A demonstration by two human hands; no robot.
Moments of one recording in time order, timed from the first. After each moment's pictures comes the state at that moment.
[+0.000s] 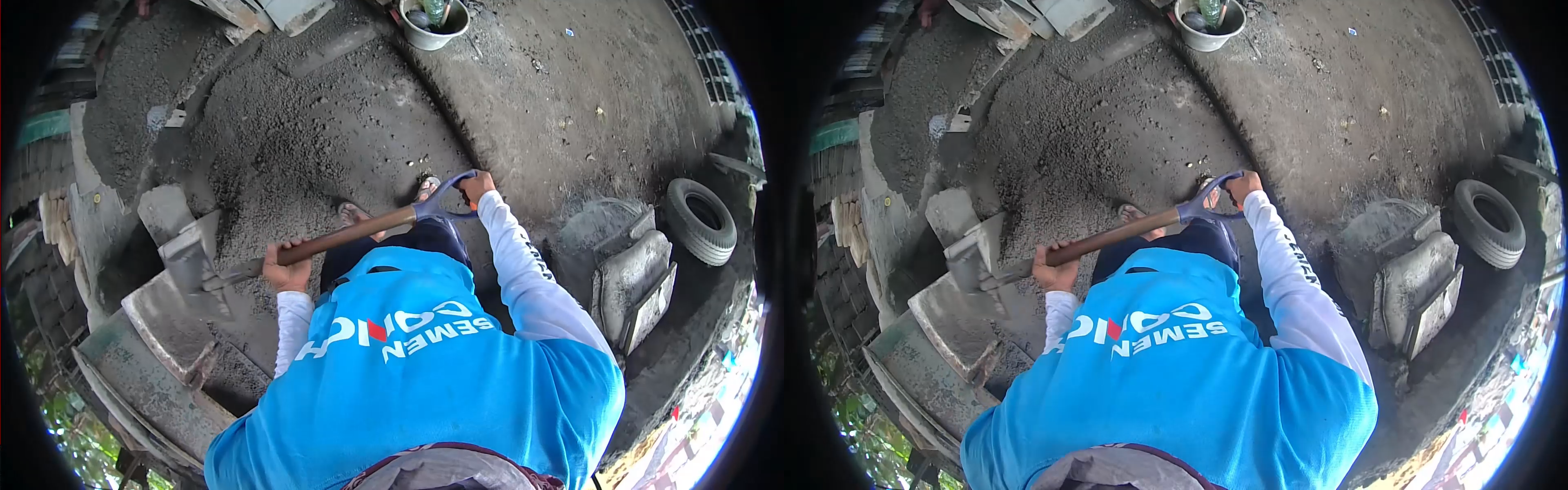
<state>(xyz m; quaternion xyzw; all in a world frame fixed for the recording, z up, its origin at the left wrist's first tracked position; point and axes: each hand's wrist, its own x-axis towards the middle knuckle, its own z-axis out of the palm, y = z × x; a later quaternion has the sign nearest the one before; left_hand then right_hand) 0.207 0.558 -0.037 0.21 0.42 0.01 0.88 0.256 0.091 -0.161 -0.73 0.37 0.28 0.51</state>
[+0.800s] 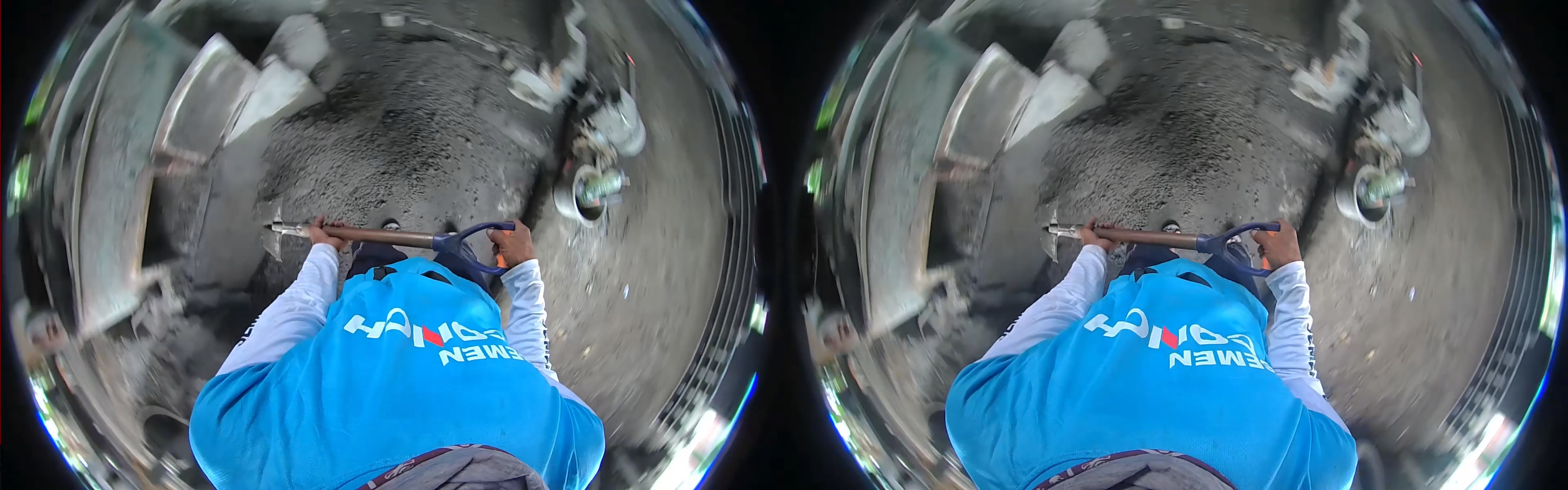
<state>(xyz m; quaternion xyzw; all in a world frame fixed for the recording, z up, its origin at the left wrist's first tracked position) 0.065 0.632 -0.182 -0.16 0.59 0.28 0.74 0.356 0.302 0.016 -0.81 -0.05 0.37 0.45</state>
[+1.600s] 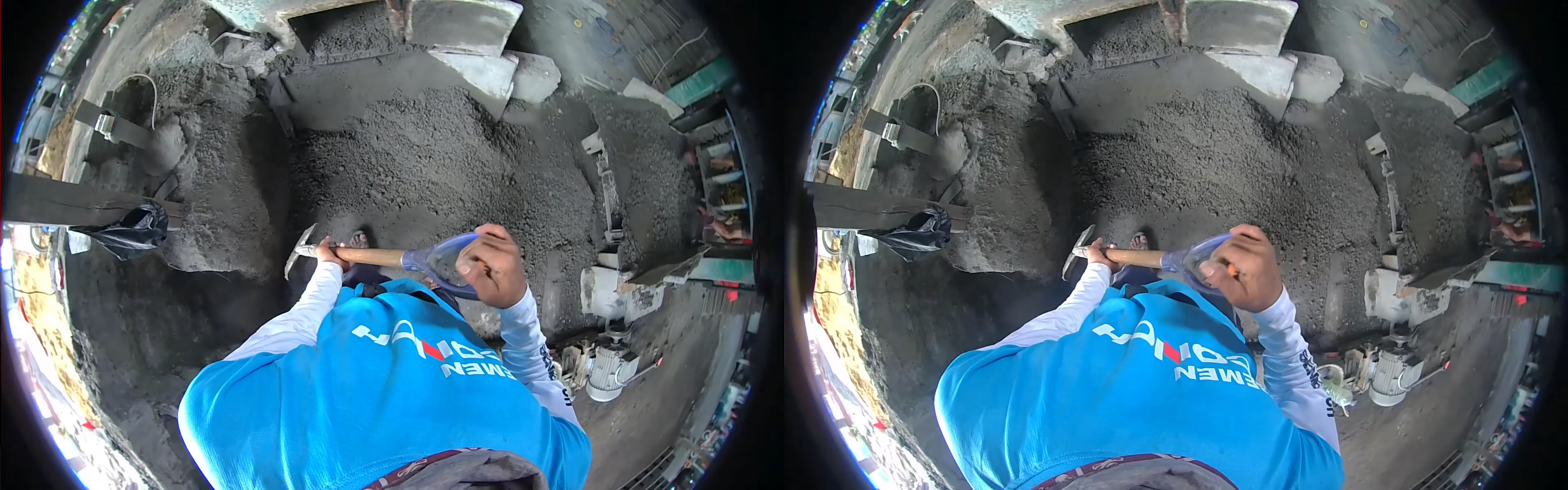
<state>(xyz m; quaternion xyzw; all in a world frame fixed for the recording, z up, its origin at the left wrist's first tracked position) -0.051 0.329 -0.150 -0.42 0.45 0.58 0.52 0.303 0.423 0.168 -0.27 -0.83 0.32 0.36</state>
